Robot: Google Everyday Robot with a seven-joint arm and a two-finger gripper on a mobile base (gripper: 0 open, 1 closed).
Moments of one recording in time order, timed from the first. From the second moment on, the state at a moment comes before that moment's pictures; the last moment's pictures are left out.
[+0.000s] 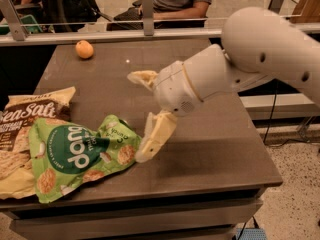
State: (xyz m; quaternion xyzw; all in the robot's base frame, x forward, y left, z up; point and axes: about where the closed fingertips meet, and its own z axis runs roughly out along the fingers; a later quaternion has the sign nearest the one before) arm 0.435 0.064 0.898 -0.70 0.54 0.30 0.36
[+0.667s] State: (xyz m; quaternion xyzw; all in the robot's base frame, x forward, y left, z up) arm 0.512 -0.069 0.902 -0.72 0.57 0.20 0.35
